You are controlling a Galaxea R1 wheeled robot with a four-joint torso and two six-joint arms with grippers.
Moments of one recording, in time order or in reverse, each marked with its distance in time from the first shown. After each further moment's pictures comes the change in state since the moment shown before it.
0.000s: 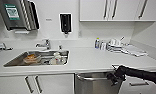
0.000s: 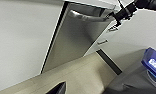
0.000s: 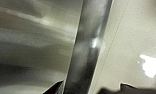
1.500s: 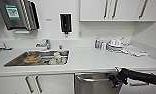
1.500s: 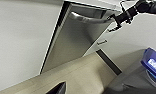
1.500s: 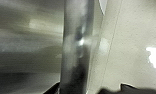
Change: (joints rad) left arm 0.001 0.011 -0.004 0.000 0.000 0.000; right arm -0.050 -0.078 0.096 -0.067 0.058 0.189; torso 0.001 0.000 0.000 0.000
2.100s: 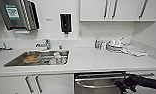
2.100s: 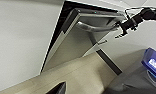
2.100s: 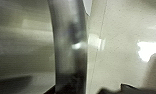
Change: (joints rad) left arm 0.000 0.013 -0.013 -0.001 0.001 0.000; right arm -0.068 -0.143 0.126 0.014 0.028 0.012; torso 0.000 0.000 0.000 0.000
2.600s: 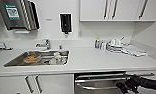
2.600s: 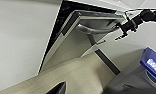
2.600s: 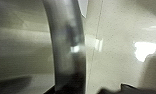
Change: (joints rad) left arm 0.000 0.020 -0.003 0.000 0.001 0.000; right arm -0.012 -0.026 0.022 0.003 -0.005 0.000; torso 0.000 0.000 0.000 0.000
